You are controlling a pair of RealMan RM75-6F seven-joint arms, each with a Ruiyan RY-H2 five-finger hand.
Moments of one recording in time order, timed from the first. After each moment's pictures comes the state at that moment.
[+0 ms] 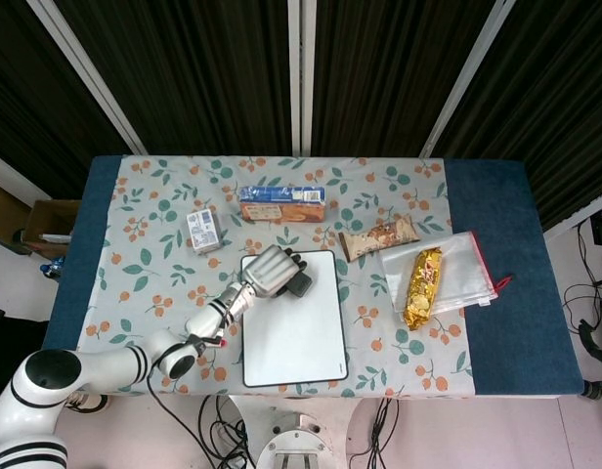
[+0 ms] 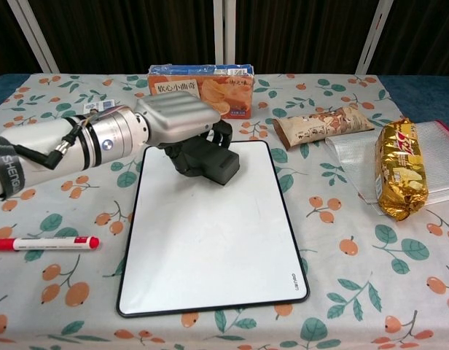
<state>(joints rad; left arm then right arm) -0.95 -1.79 -0.16 -1.15 1.35 0.77 0.37 -0.02 -1.10 0.12 -1.45 -1.45 1.59 0.19</state>
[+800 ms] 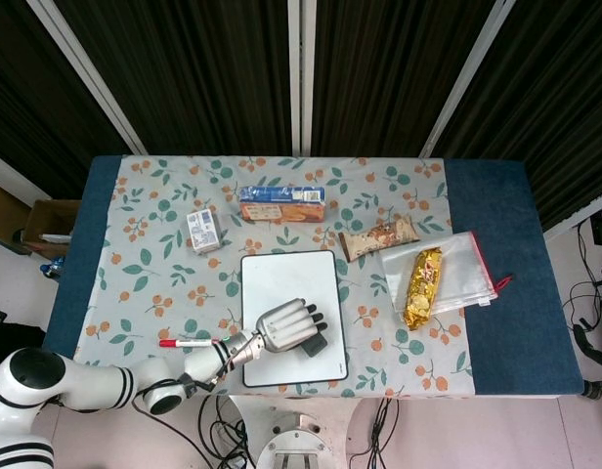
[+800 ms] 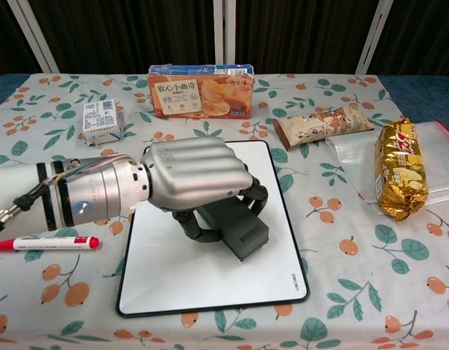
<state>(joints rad) -0.93 -1.70 -0.01 -1.45 1.51 0.84 0.45 -0.02 -1.10 0.11 -1.45 -1.47 1.59 0.19</state>
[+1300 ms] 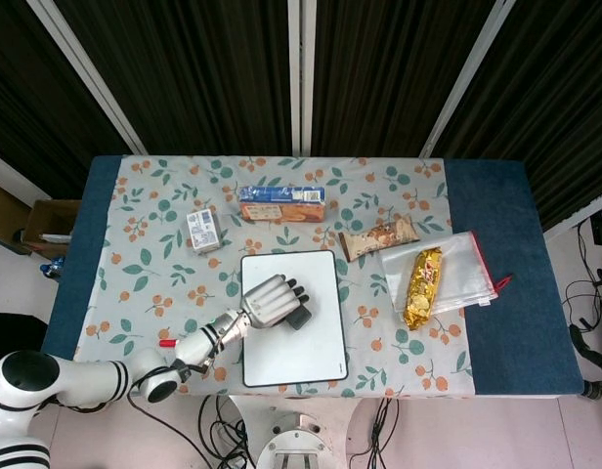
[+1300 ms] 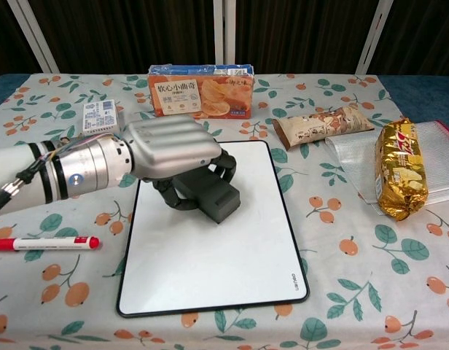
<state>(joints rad) -0.91 -1.70 -0.05 -1.34 1.42 0.84 0.45 -0.02 -1.08 0.11 -1.49 -1.50 1.61 0.17</state>
